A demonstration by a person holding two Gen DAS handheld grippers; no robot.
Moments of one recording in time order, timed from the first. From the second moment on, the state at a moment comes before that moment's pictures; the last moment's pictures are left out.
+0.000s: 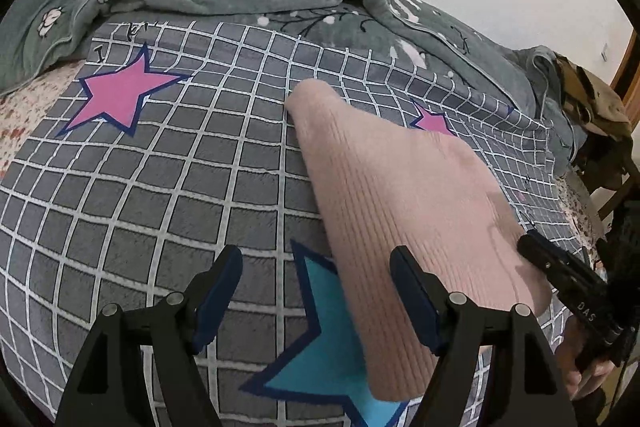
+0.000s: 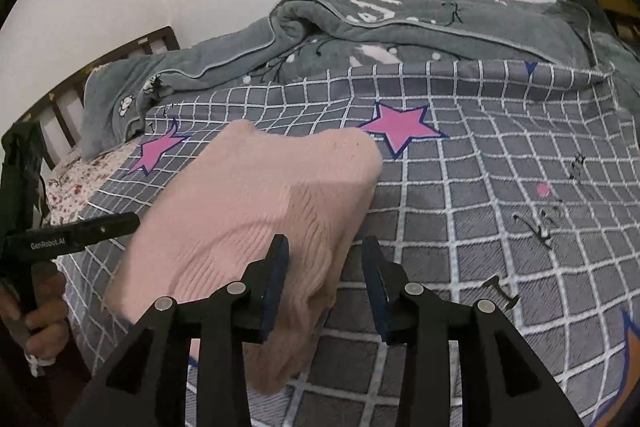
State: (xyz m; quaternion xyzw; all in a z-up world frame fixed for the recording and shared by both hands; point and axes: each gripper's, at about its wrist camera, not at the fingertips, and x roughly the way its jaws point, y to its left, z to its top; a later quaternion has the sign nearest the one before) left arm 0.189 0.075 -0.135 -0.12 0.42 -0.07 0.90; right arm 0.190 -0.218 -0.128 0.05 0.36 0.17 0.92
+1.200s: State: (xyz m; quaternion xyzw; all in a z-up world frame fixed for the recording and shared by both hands) left arm 0.155 0.062 -0.127 -0.08 0.42 -0.13 0.89; right arm 0.183 -0.208 -0.125 0.05 0.37 0.15 0.92
